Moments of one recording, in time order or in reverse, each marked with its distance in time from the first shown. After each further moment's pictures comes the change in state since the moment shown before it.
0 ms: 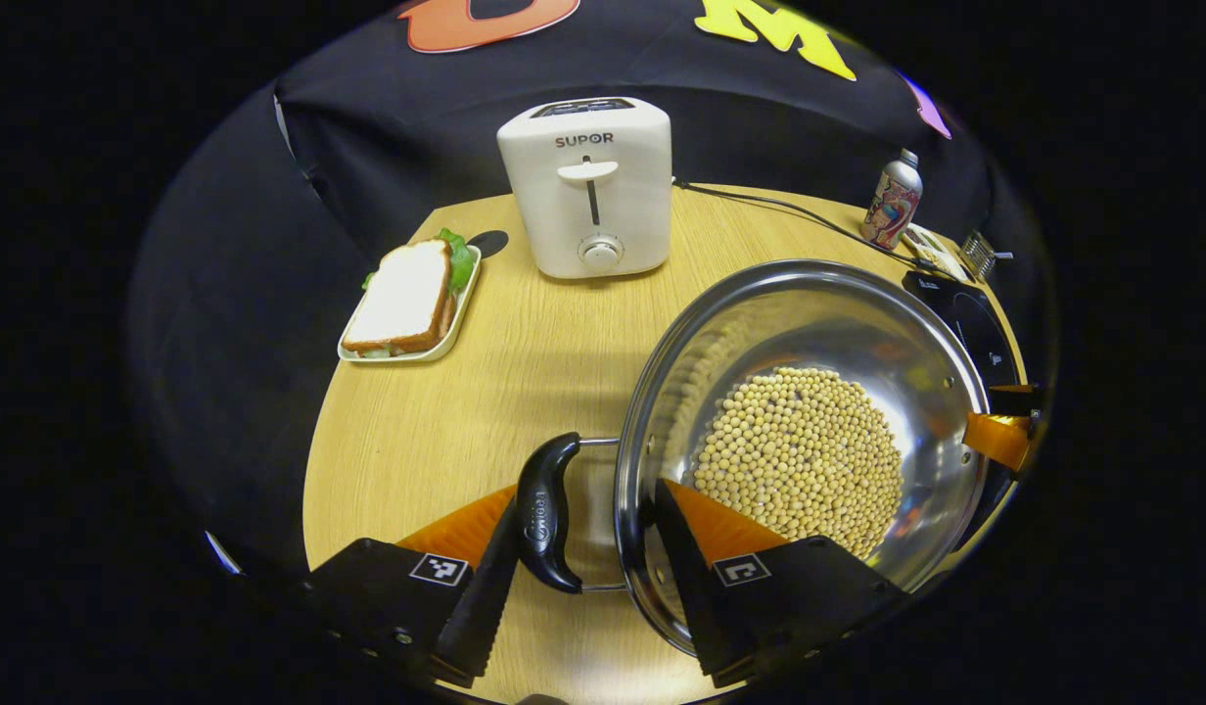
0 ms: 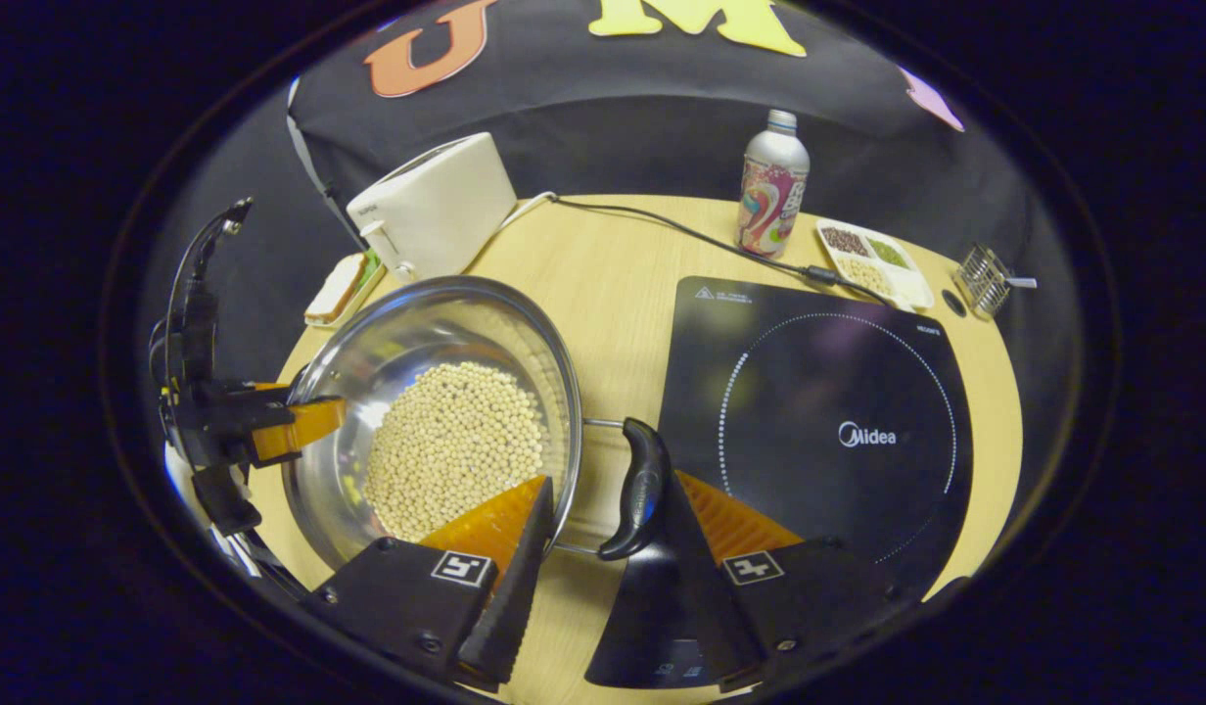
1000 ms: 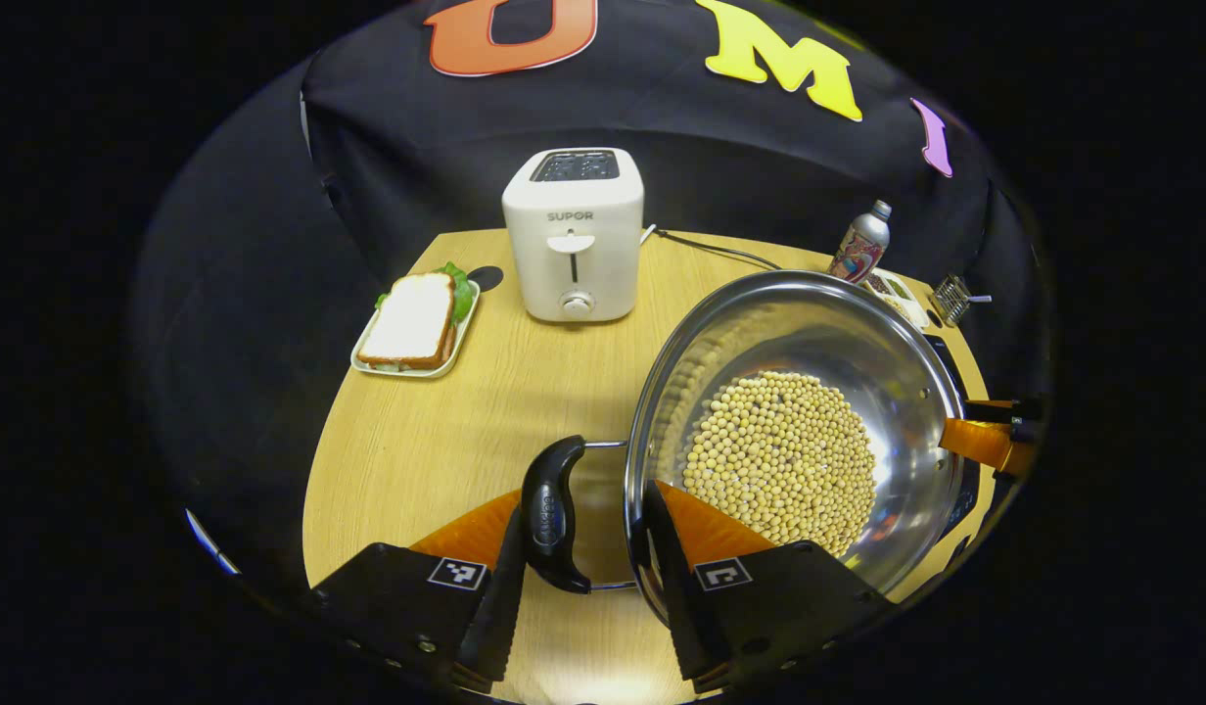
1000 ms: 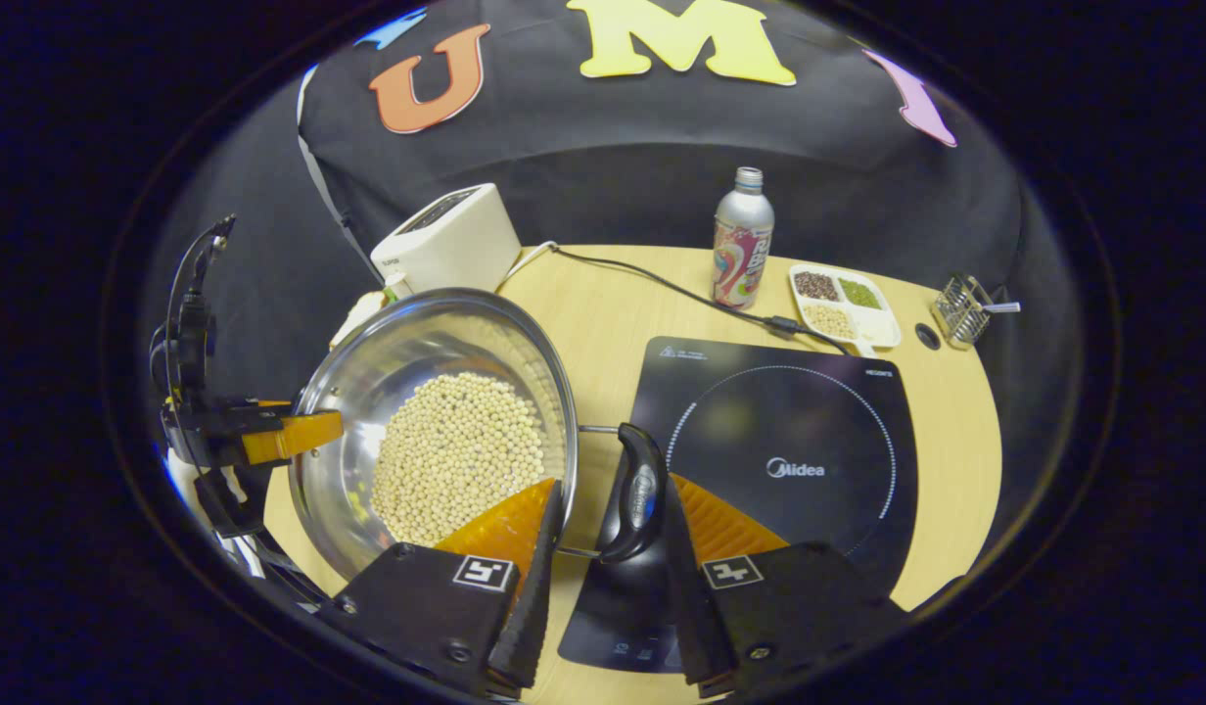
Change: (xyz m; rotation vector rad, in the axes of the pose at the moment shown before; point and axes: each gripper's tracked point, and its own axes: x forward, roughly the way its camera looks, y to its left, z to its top) left arm -0.059 -0.035 0.025 -0.055 -0.095 -0.051; right arm -0.066 -0.031 0.031 -0.031 -0.135 0.023
